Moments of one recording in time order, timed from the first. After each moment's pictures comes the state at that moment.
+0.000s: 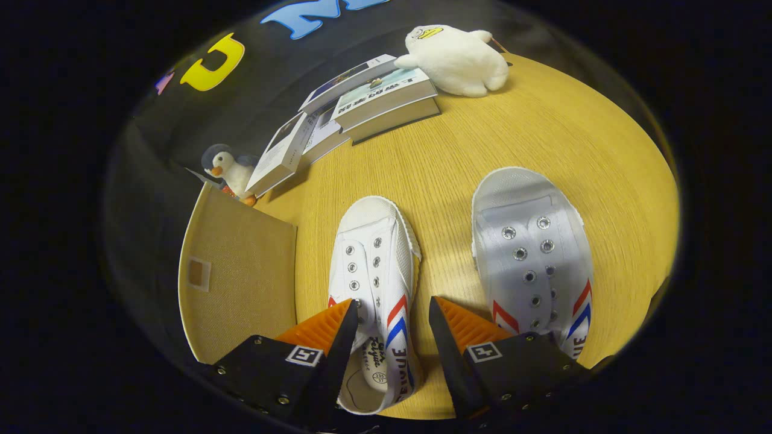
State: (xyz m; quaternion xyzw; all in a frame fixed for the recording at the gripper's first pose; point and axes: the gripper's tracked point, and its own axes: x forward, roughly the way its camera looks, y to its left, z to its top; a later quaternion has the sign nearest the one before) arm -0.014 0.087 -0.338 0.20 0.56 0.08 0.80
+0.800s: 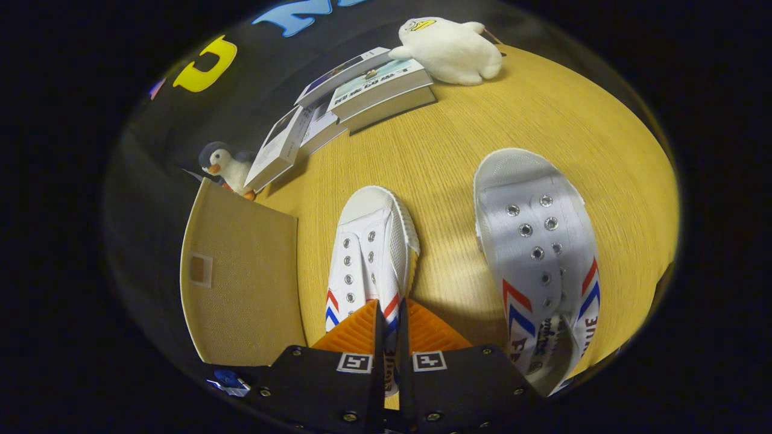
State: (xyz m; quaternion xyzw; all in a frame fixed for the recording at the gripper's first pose) arm -0.029 0.097 -0.334 0.22 0.58 0.08 0.78
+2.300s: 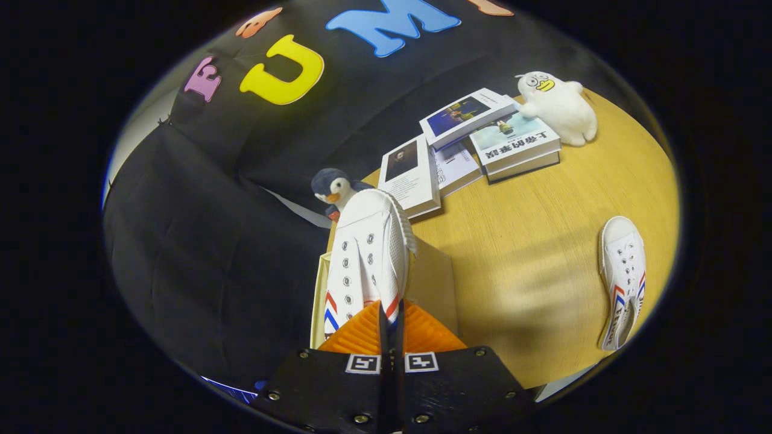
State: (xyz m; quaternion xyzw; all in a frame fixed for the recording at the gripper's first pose) arm 0.011 0.259 -0.167 0.27 0.49 0.18 0.81
